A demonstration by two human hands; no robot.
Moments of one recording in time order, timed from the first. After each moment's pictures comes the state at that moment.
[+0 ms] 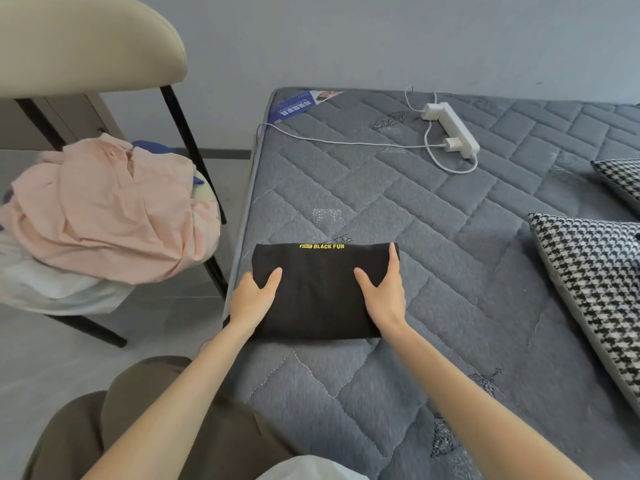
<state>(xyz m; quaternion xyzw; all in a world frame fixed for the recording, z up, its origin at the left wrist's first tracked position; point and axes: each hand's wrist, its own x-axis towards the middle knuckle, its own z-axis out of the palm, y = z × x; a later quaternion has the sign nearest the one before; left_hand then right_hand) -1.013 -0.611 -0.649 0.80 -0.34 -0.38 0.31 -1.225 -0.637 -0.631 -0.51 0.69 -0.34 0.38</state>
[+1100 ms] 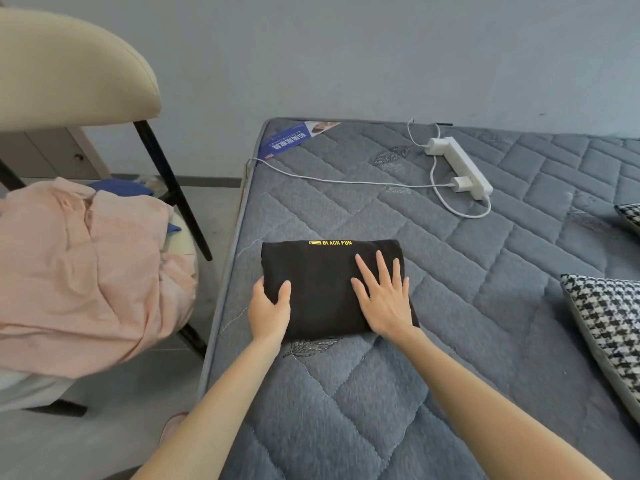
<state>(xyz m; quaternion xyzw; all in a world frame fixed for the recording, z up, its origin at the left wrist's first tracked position) -1.039 -0.741 -0.662 0.74 -0.28 -0.39 0.47 -1.228 -0.793 -0.670 -0.74 0.65 -0.07 0.14</state>
